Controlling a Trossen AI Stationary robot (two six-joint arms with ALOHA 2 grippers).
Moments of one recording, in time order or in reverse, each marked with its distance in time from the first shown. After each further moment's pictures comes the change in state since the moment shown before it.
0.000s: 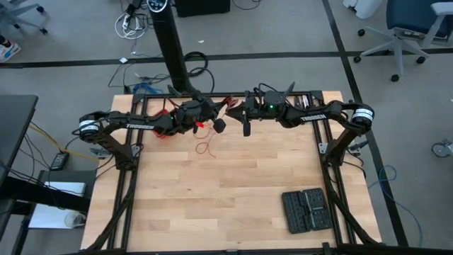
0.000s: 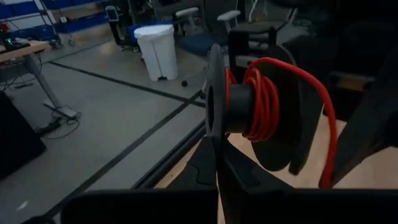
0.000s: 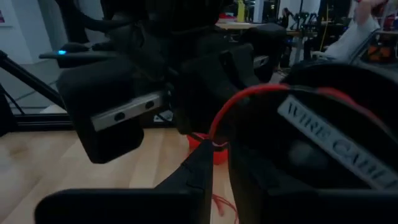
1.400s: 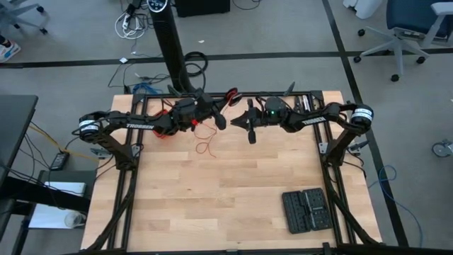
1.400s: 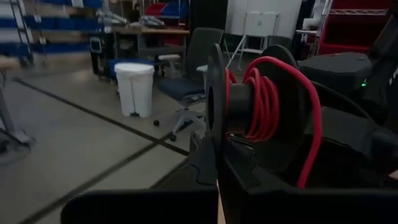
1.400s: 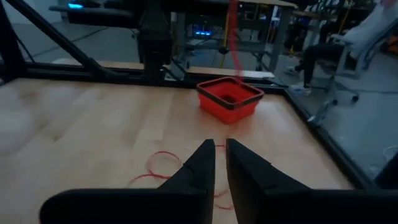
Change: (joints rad) left arm 0.005 0.000 0.000 0.211 0.090 -0.104; right arm 0.006 0.011 -0.123 0.019 -0.041 -0.125
